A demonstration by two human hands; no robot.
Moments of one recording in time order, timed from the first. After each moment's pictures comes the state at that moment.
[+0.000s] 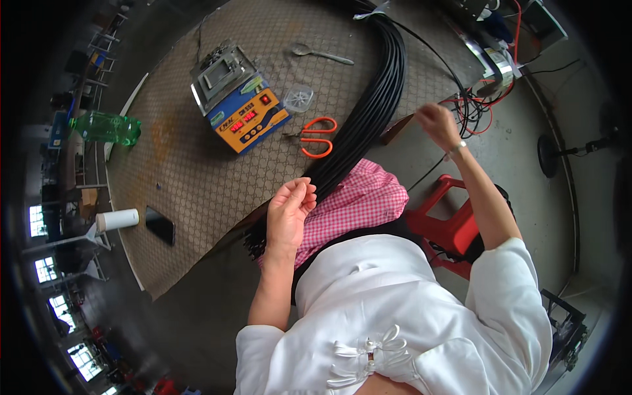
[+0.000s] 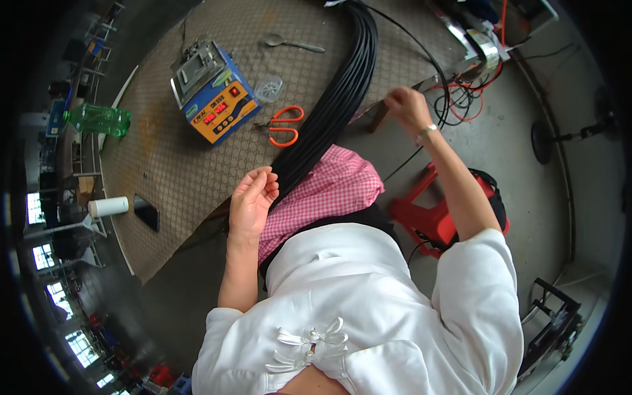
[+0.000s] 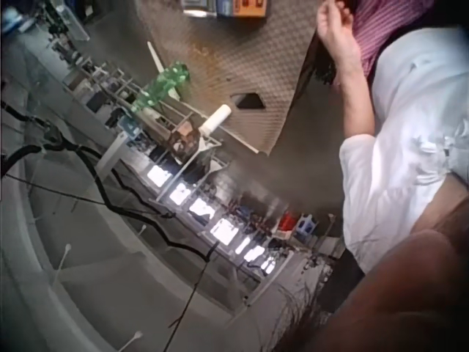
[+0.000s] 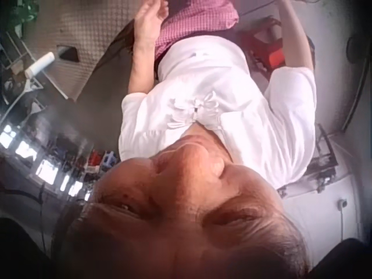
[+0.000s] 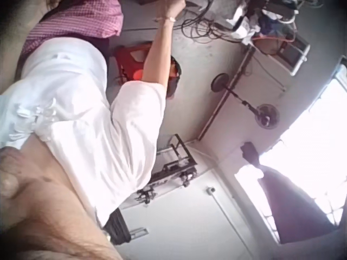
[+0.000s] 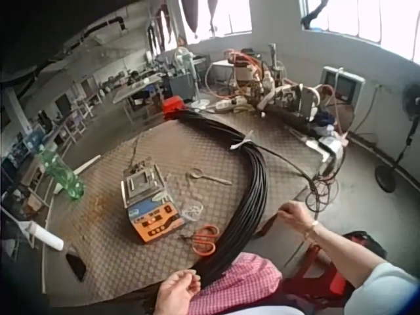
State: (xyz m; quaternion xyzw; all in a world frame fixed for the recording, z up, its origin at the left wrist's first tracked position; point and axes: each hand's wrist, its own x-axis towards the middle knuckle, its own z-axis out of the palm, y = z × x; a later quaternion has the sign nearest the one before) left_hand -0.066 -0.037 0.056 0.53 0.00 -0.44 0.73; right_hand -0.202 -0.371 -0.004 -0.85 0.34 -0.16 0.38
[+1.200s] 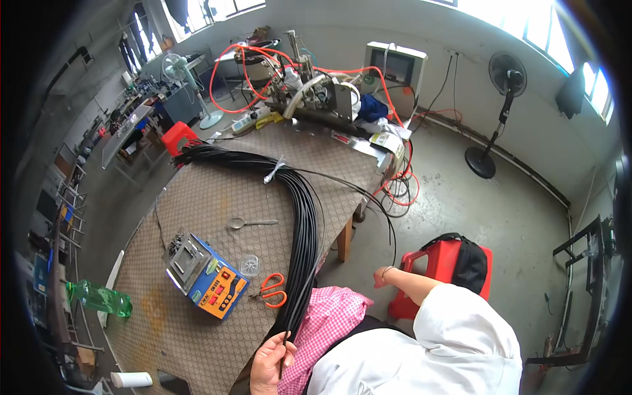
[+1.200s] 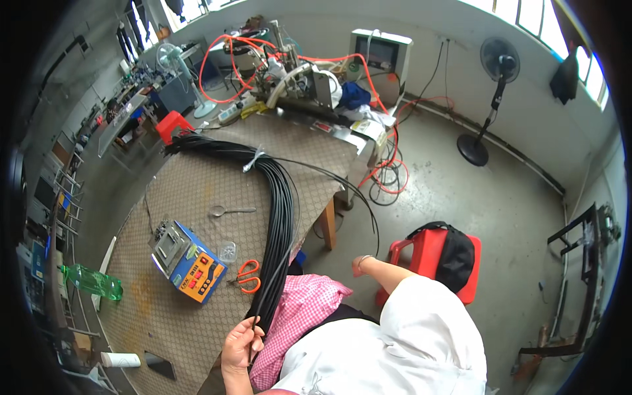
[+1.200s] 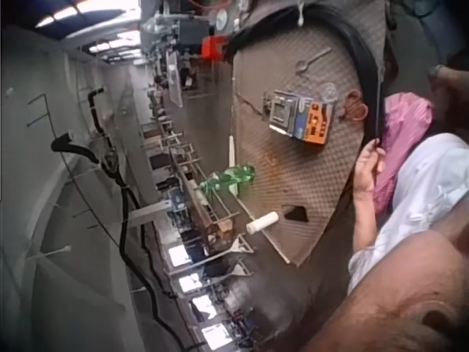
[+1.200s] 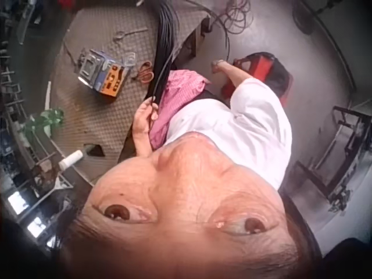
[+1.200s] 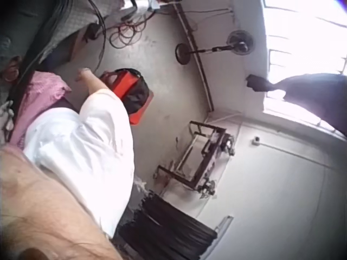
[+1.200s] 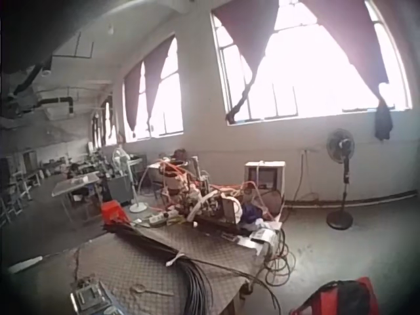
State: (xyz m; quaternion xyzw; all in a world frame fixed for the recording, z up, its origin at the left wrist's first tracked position) left_hand -0.050 -0.013 0.087 0.43 -0.09 -0.65 0.62; right_hand -0.285 -0.329 -0.152 -0.85 0.25 0.40 0.22
